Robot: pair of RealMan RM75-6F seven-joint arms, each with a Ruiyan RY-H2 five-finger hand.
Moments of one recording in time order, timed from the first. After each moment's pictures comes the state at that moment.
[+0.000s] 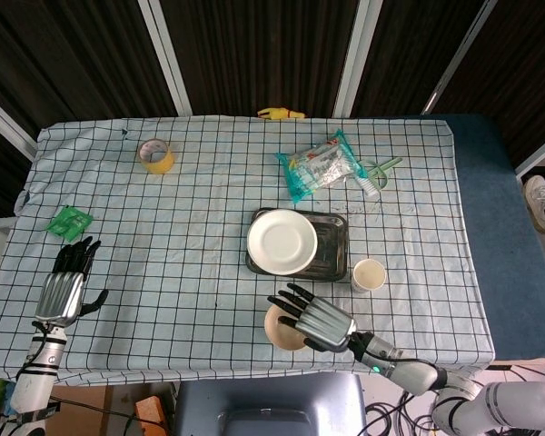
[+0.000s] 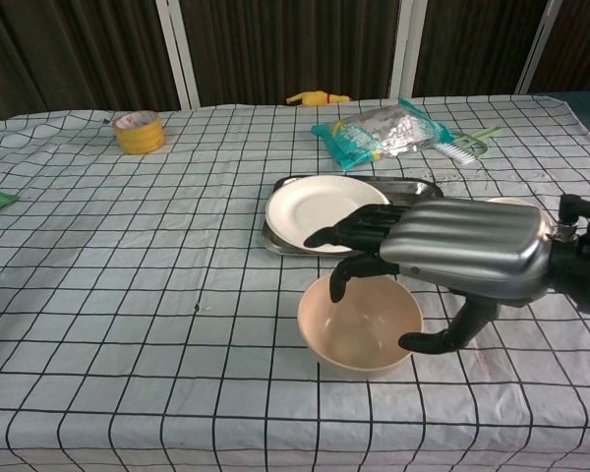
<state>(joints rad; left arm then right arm) -0.32 -1.43 -0.11 -1.31 1.38 1.30 0.00 0.75 -1.41 -0.13 -1.63 -1.67 0.99 -0.27</state>
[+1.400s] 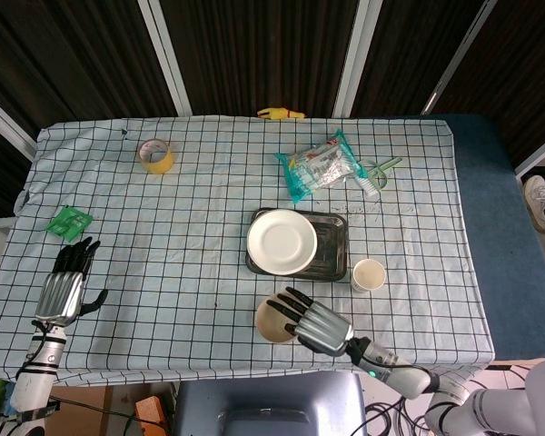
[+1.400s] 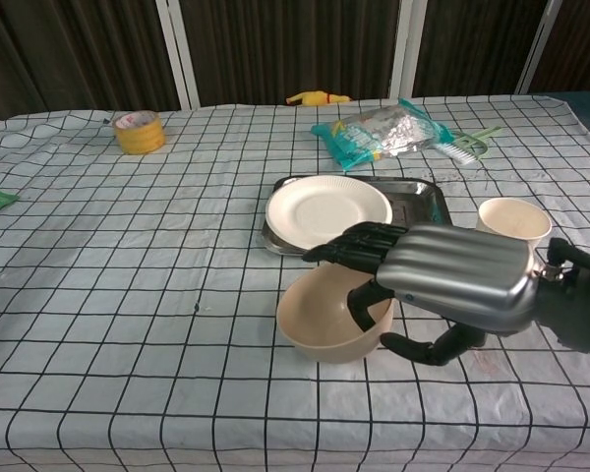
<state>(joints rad) -0.32 -1.43 -0.11 -1.29 1.37 1.28 -0.03 0.67 -1.55 -0.11 -1.43 -1.76 1.06 -0.23</state>
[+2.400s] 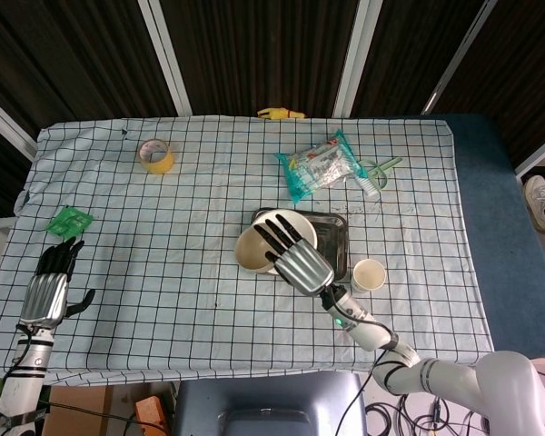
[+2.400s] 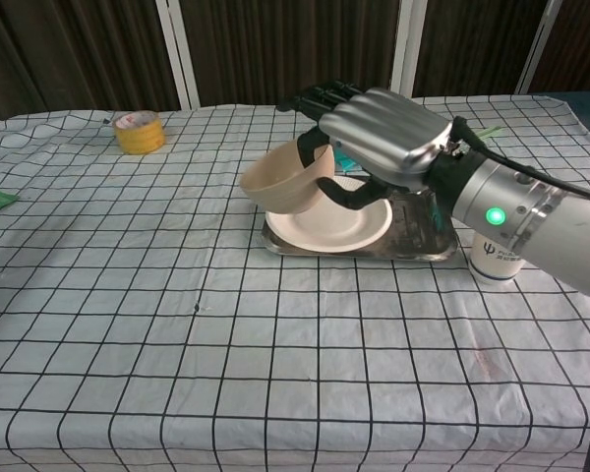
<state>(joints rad) -0.29 -1.41 -0.11 -1.27 1.37 1.31 -0.08 0.78 -1.79 0.19 -1.10 -1.64 1.14 -0.30</state>
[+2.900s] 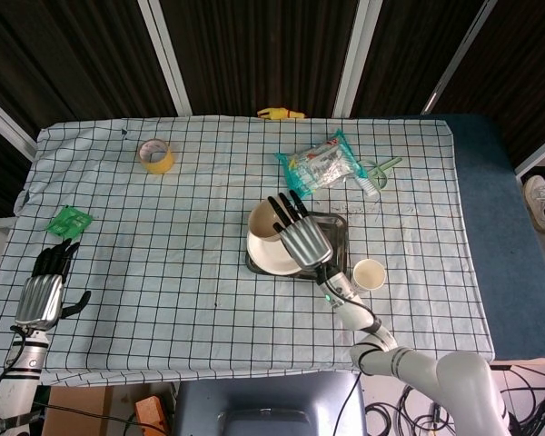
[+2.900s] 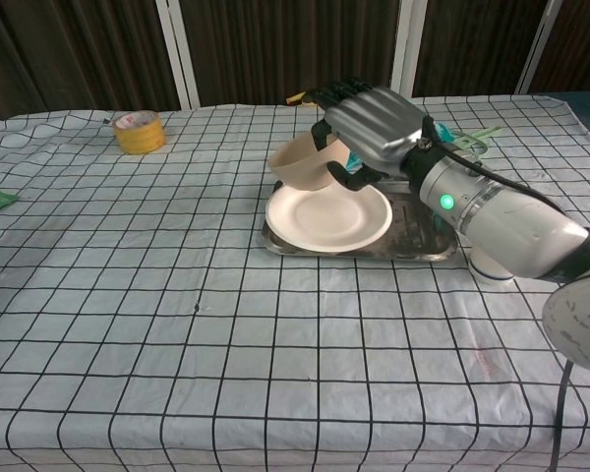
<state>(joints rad) -0.28 -1.40 -0.11 -1.25 1.38 1.30 -0.12 0.86 -1.97 0.27 -0.79 -1.50 1.09 -0.32</state>
